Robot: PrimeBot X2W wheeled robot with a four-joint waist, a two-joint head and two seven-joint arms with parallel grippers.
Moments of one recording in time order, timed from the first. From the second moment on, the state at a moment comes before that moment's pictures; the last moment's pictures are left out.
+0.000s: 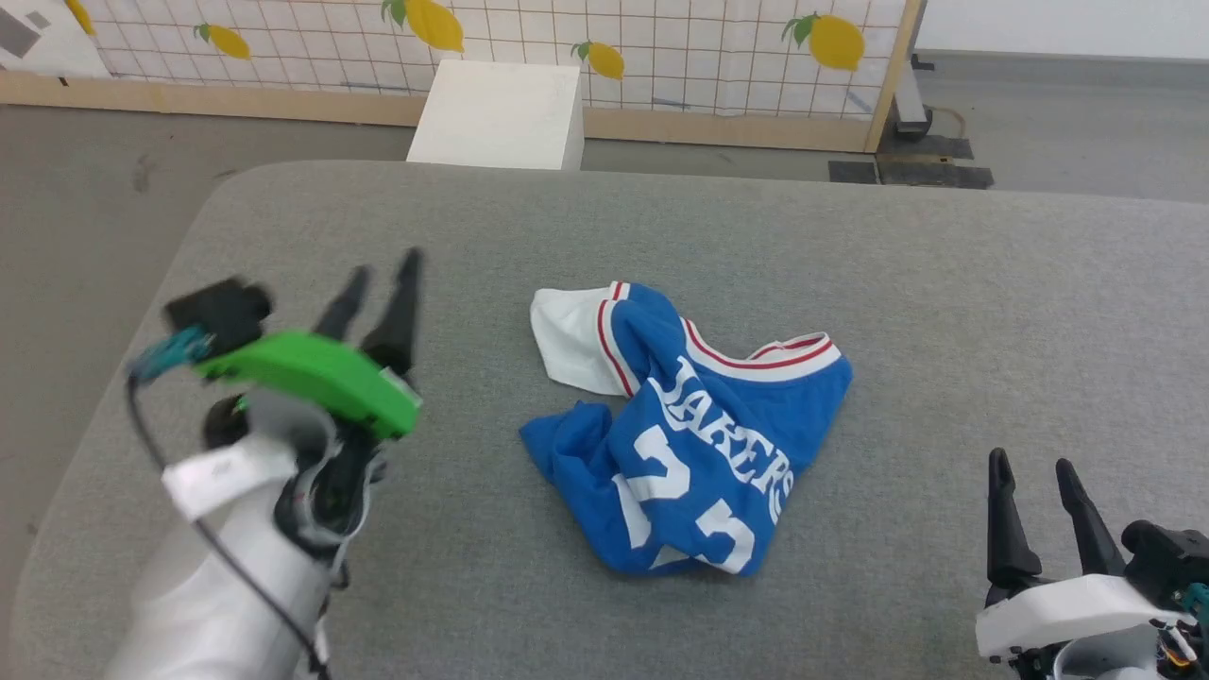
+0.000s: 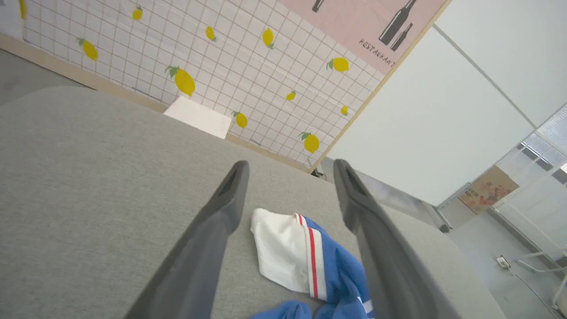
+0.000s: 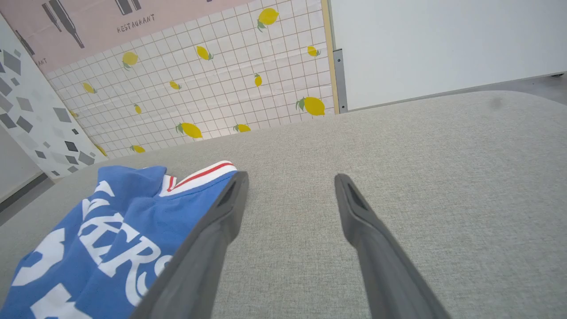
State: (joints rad) left arm -0.53 0.34 -0.48 0.40 -1.08 0.01 -0.13; right arm -0.02 -0.05 -0.15 0.29 0.26 0.13 -0.26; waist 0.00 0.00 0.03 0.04
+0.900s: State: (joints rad) left arm -0.10 0.09 -0.05 0.09 -0.43 -0.02 -0.26; right arm -0.44 -0.05 -0.03 0.57 0.08 0.13 0.48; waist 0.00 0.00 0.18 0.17
